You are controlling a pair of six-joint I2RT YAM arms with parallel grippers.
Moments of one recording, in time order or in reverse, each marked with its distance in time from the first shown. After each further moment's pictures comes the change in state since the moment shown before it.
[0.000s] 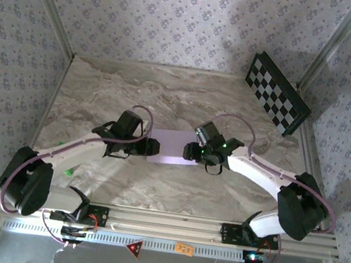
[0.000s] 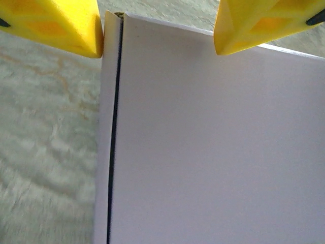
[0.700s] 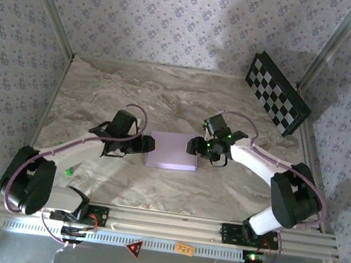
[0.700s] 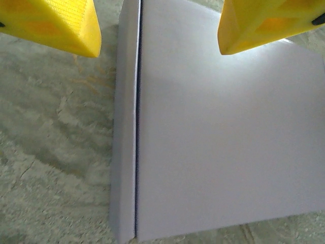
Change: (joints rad) left arm 0.085 0.040 -0.016 0.049 -0.010 -0.014; right arm -0.170 0.111 0.069 -0.009 -0.177 -0.118
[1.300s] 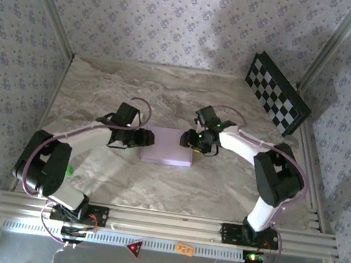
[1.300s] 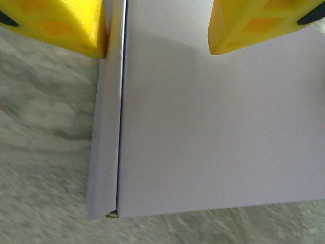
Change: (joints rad) left arm 0.077 0.150 0.116 -0.048 0.027 0.062; right arm 0.035 0.222 0.192 0.028 -0.045 0.040
